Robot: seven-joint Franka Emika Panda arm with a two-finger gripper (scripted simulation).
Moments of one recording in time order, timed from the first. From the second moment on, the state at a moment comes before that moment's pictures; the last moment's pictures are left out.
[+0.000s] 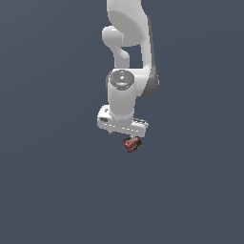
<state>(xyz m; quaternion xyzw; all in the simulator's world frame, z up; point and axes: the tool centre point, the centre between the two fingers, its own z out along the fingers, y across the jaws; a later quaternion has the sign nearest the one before) -0.003 -0.003 0.131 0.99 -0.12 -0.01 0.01</state>
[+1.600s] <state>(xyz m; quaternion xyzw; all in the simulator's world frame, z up) -0.017 0.053 0.073 0.87 -0.49 0.00 0.00</state>
